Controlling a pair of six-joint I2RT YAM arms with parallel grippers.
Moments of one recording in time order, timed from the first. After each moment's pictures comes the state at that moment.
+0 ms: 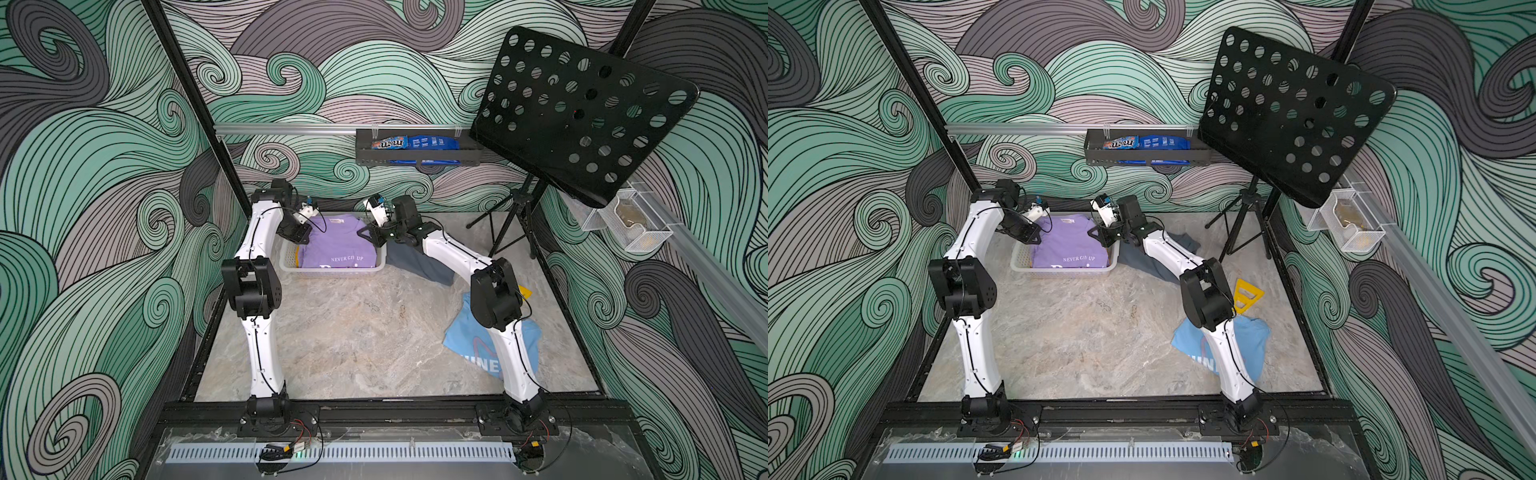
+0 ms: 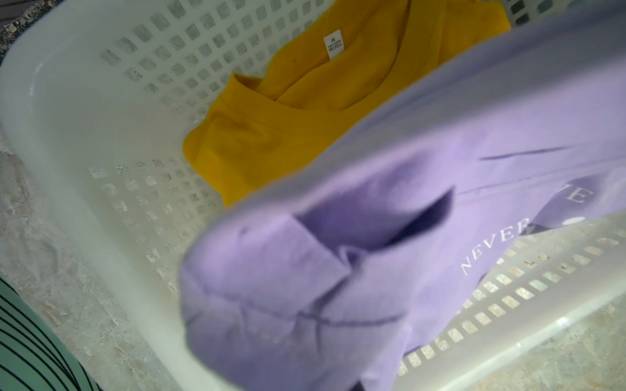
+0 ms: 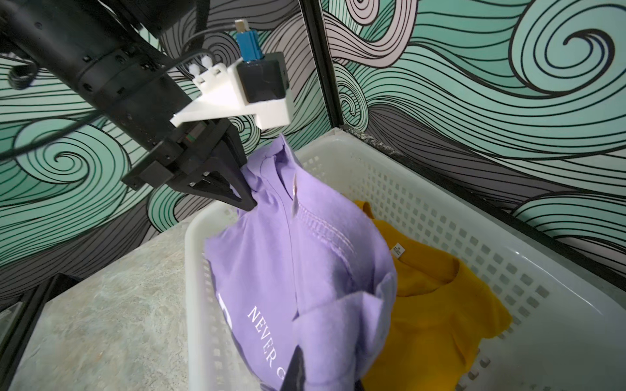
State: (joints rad) left arm 0.06 2.25 2.24 -1.29 0.20 0.56; right arm 0.53 2.31 2.00 -0.21 -0.55 0.00
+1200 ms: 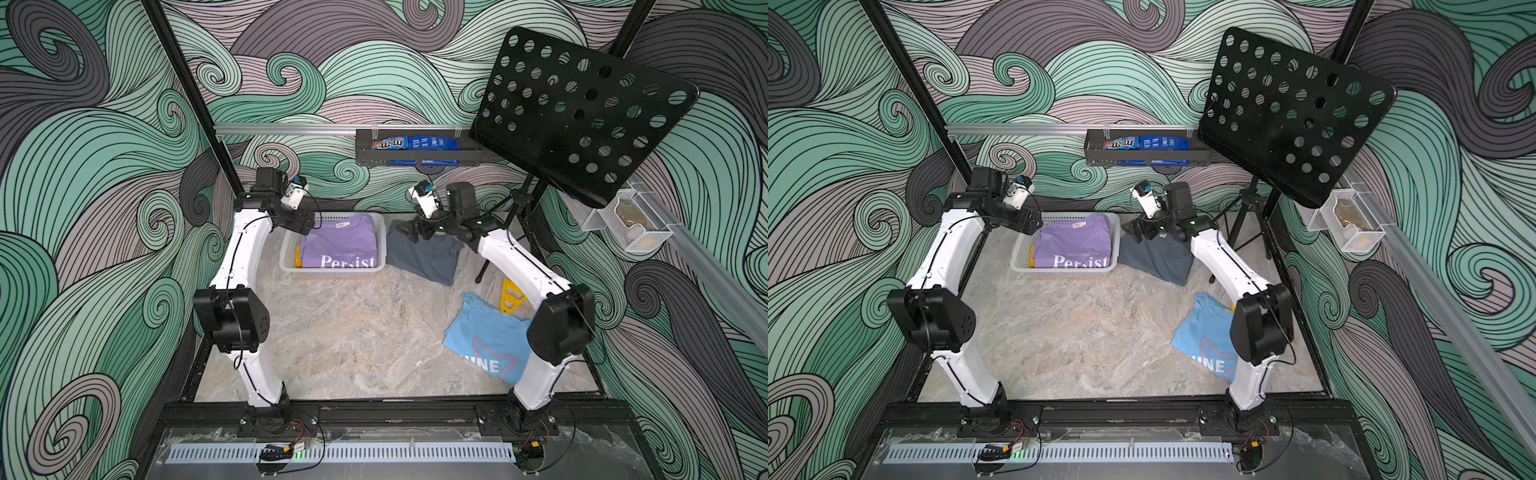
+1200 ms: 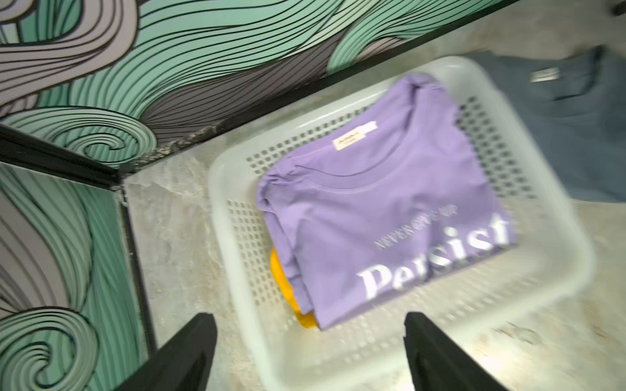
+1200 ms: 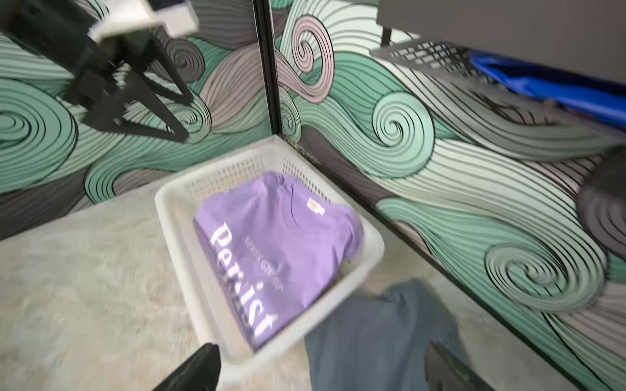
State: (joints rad) left arm 0.03 1.77 1.86 -1.00 0.23 0.36; right arm 0.34 1.72 1.55 -0.39 -0.44 -0.30
